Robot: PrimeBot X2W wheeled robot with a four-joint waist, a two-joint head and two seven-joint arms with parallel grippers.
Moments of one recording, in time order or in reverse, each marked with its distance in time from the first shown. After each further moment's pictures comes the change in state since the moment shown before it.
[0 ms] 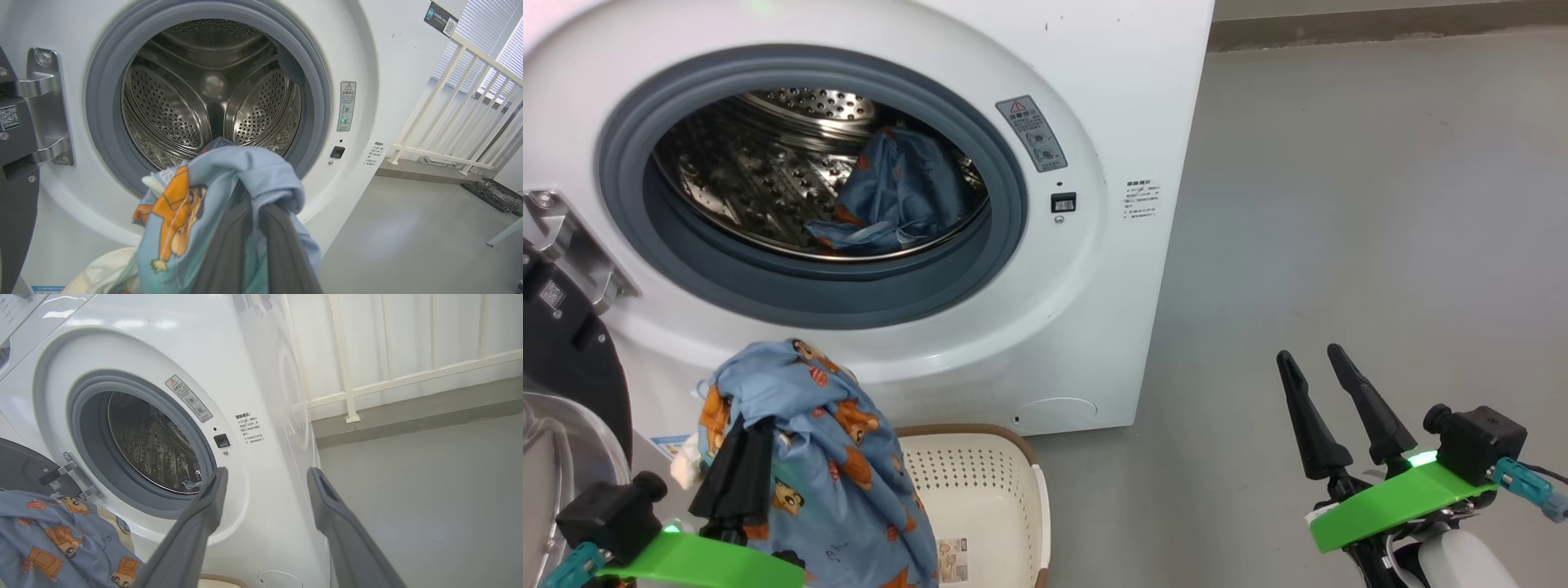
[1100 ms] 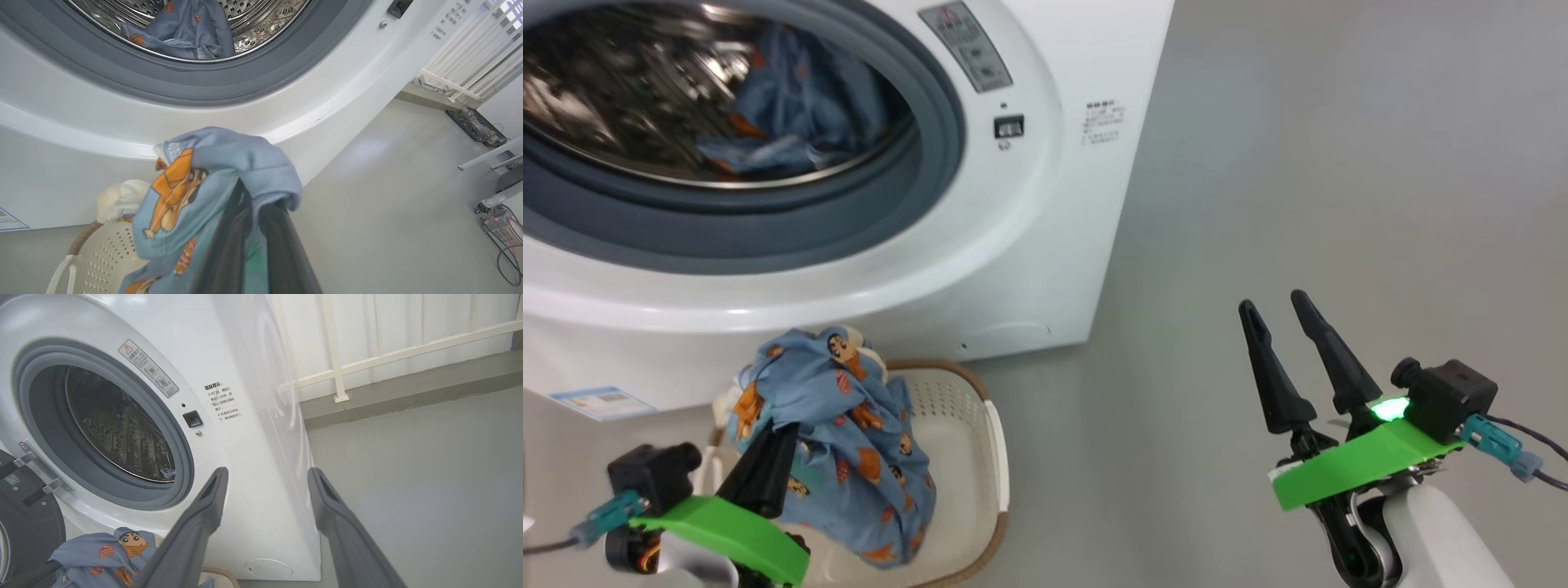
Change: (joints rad) left arm -0.216 0.033 -0.213 0.367 -0.125 -0.108 0.000; right arm -0.091 0.059 0.017 -0.021 -0.043 0.000 0.000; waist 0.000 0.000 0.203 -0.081
